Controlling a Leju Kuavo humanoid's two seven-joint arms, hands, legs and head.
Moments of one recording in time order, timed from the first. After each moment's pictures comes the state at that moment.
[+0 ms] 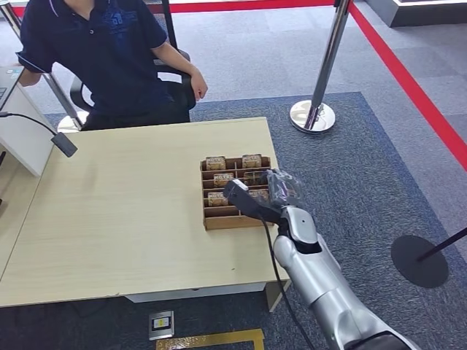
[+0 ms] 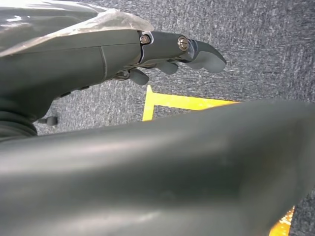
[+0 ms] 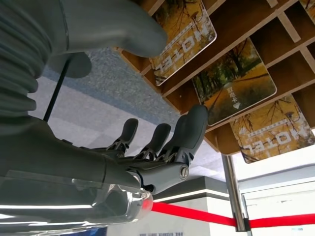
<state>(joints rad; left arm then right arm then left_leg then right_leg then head) -0.09 -0.21 0.82 -0.21 -0.83 0.39 -0.26 -0.52 0.15 0.35 -0.91 1.16 -0.19 0.20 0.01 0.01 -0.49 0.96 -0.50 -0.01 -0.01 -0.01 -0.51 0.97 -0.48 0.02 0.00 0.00</state>
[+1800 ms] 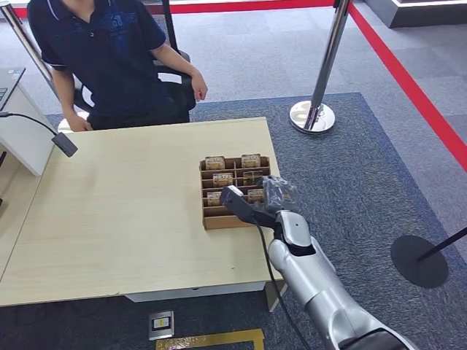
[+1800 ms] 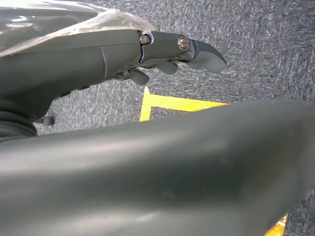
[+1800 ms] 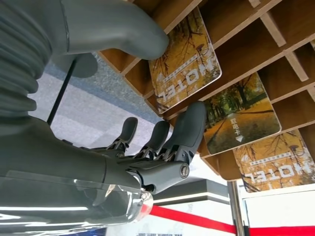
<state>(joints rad) -0.09 -0.21 0.82 -0.21 -0.82 0.41 -0.27 -0.53 0.18 0.36 -0.83 1.19 -0.22 0.21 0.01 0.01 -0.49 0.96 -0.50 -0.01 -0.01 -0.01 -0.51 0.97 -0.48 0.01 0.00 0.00</state>
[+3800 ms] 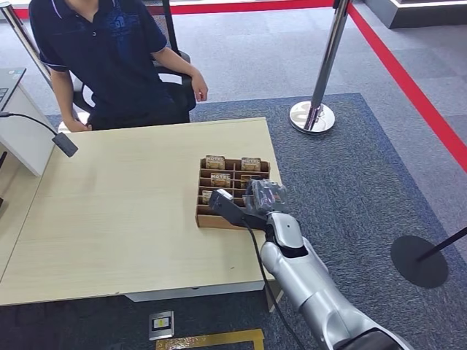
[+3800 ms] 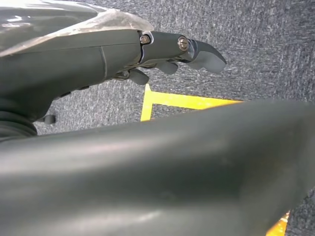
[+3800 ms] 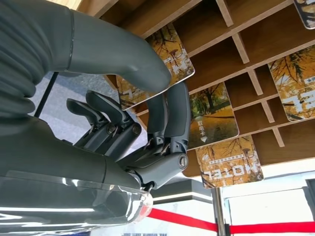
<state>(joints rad) -0.09 -0.21 0.81 -0.21 -0.82 0.39 -0.26 -0.54 0.20 0.40 -0.82 1.17 -0.22 0.18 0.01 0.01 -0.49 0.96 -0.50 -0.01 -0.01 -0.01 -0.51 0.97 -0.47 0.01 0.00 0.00</state>
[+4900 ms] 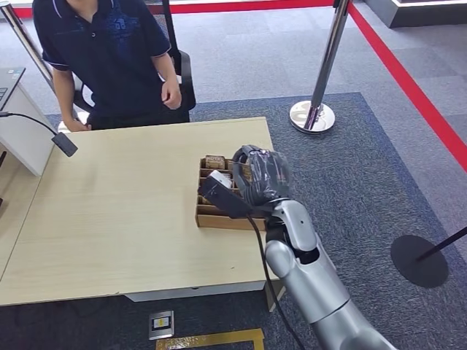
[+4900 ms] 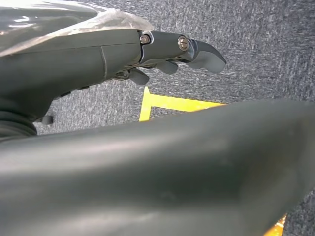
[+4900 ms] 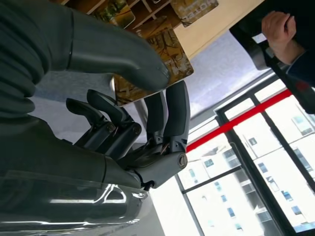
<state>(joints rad) -0.09 -0.22 0.82 -0.21 -0.81 0.42 -0.28 -0.44 0.15 0.47 -1.34 1.07 -0.22 0.07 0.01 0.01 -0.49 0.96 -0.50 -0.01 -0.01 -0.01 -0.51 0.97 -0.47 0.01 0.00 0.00</state>
